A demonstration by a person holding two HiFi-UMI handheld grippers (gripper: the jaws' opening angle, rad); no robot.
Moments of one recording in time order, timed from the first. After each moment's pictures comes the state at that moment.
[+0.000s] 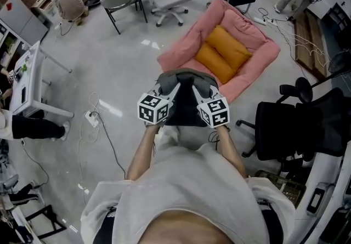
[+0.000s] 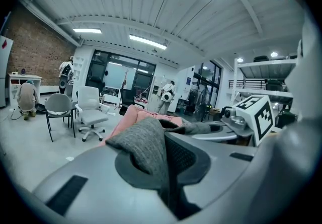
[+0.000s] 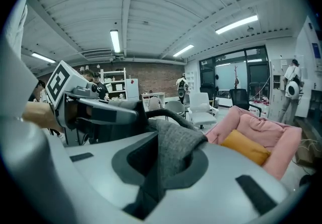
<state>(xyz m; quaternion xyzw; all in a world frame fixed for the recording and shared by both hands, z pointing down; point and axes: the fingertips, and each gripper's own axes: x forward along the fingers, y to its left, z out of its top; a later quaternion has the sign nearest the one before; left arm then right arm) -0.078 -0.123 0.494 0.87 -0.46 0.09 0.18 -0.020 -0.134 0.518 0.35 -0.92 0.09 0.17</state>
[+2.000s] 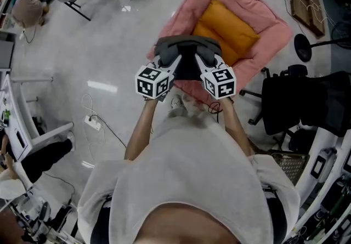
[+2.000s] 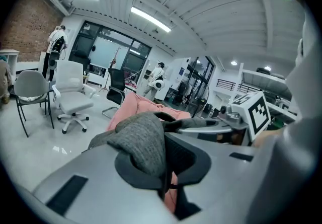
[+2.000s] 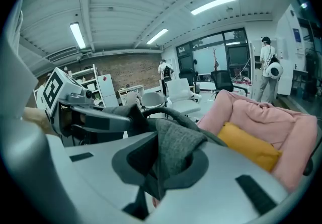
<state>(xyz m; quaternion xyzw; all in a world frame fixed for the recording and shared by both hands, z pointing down) -0.131 -0.417 0.565 0.89 -0.34 0.13 0.26 -0.069 -0.424 0.581 0.44 -0.86 0.19 0.20</state>
